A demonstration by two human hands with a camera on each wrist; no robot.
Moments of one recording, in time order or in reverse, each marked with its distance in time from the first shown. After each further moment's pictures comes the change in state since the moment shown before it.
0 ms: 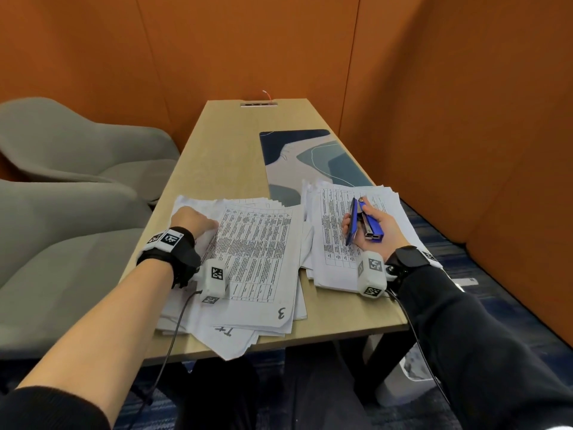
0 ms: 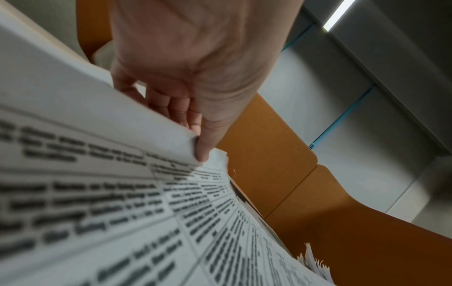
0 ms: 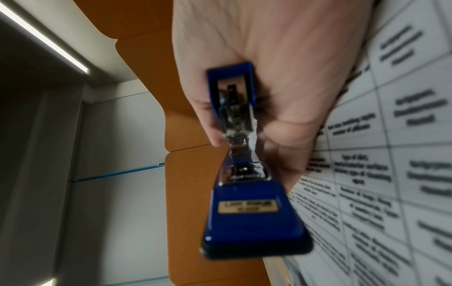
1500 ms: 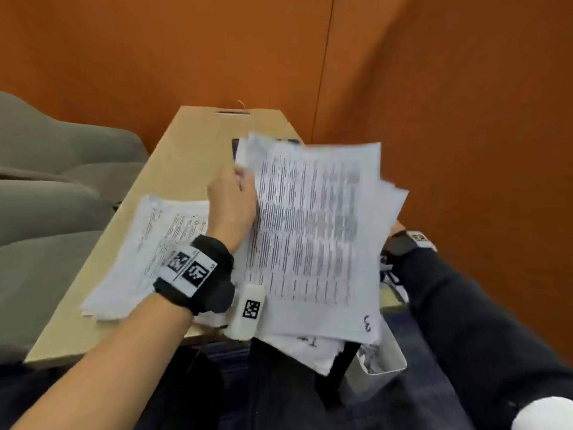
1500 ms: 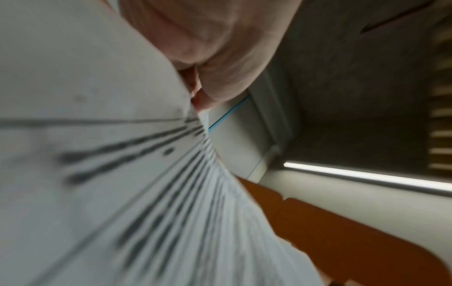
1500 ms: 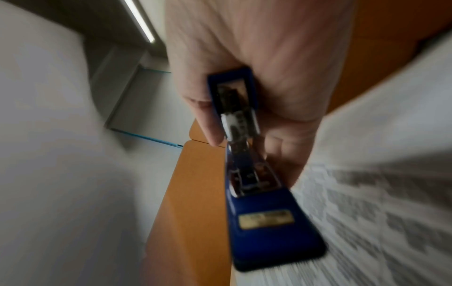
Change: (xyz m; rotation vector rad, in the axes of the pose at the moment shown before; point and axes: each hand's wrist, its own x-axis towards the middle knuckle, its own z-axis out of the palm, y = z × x) left_hand -0.182 0.133 0.006 -0.553 0.278 0.545; right_hand -0.095 -0.051 0.037 -0.635 0.291 -0.380
